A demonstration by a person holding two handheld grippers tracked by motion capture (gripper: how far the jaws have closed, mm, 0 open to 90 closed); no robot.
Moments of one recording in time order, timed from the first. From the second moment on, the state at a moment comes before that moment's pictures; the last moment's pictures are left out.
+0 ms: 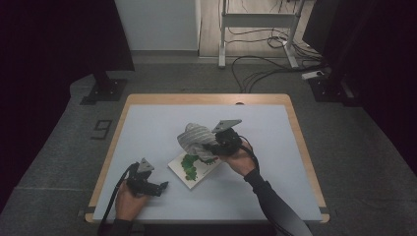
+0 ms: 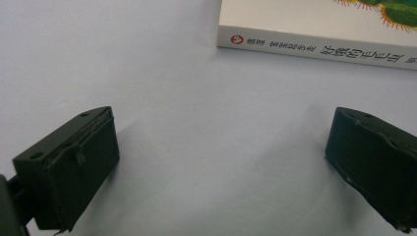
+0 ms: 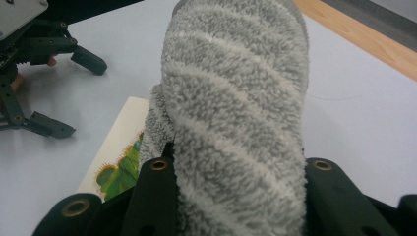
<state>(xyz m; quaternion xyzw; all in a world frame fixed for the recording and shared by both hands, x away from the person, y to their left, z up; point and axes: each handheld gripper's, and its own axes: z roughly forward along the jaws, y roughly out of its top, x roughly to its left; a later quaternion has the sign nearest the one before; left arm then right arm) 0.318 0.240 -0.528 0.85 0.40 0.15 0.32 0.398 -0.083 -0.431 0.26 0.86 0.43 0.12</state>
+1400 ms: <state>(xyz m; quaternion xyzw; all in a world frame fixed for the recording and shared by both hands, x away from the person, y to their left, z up) 0.318 0.240 -0.528 0.85 0.40 0.15 0.32 0.348 -0.241 -0.436 0.37 0.81 0.41 0.19</state>
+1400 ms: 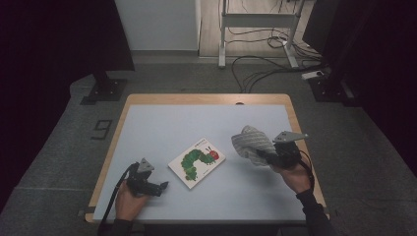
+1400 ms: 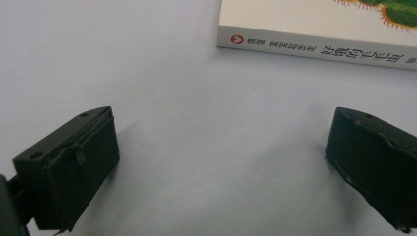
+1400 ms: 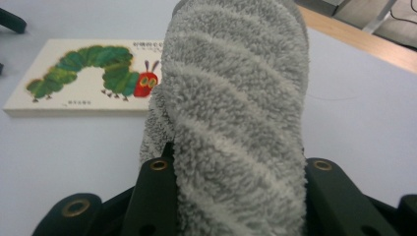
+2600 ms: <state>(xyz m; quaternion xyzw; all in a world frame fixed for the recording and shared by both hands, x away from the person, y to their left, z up) 0.318 0.240 -0.528 0.85 0.40 0.15 0.32 0.324 -0.287 -0.509 0.43 0.81 0.36 0.17</state>
